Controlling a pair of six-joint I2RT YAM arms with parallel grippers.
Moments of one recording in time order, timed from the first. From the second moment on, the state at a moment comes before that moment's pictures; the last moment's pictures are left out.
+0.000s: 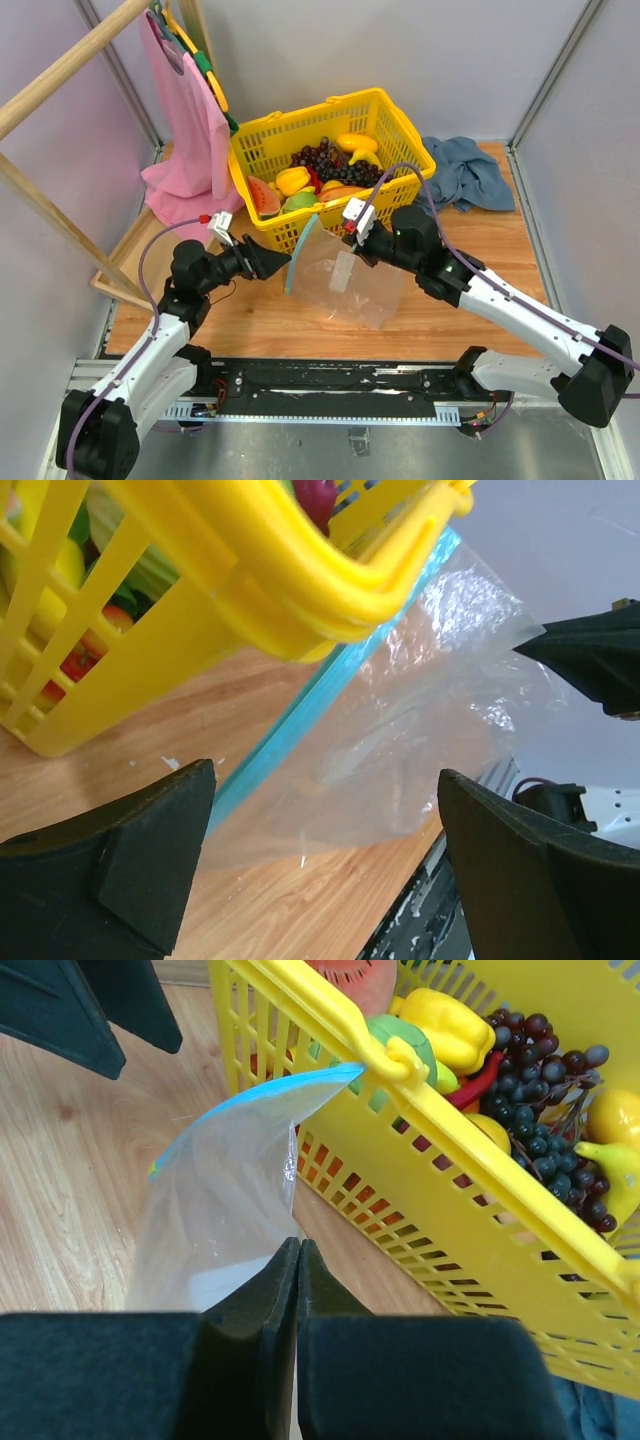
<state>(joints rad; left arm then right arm) -0.24 0.79 0.33 0.30 0.58 -0.68 0.82 1.11 0.91 -0.15 -0.13 -0.33</state>
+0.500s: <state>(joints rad) -0.27 0.90 0.24 0.59 0.58 -0.71 0.82 1.13 0.92 -0.20 -0.22 -0.40</state>
